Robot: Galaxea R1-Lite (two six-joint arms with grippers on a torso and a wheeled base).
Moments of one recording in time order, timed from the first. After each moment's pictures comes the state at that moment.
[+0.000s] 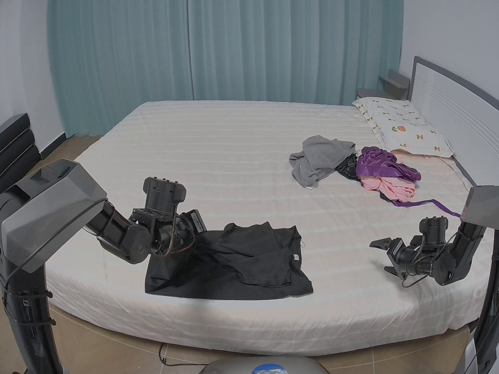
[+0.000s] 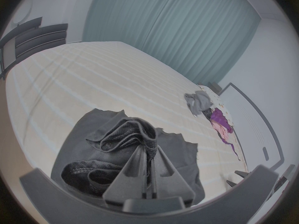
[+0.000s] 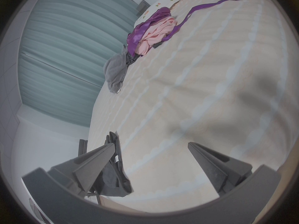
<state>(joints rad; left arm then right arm) -0.35 2.21 -1.07 -0.52 0.10 -0.65 -0.04 2.28 -0.58 -1.01 0.32 0.84</state>
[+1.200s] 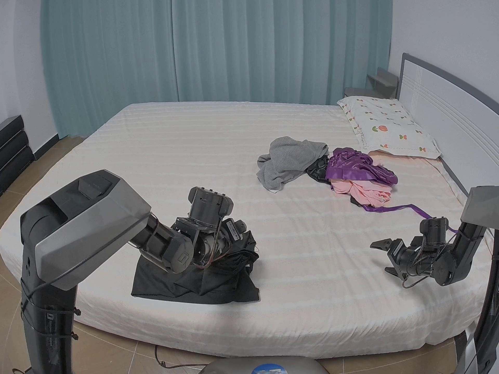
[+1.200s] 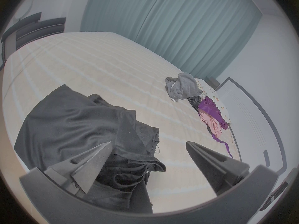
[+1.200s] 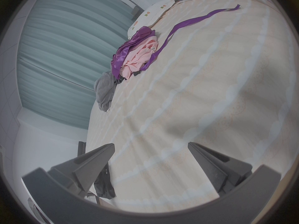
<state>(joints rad) -0.51 2.33 -1.24 -0.44 0.21 -0.79 -0.04 2.28 -0.58 -1.01 0.32 0.84</state>
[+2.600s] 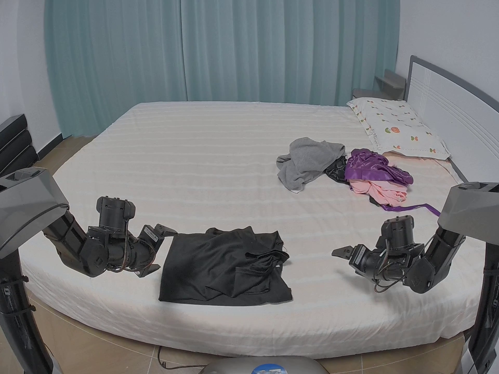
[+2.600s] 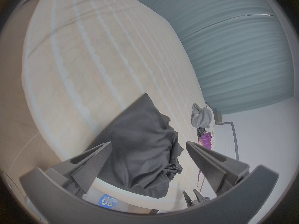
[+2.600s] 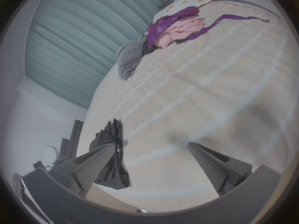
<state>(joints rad) -0.15 2.12 -0.77 -0.62 -0.21 -1.11 0.25 2.24 -0.63 -0.92 0.15 0.80</state>
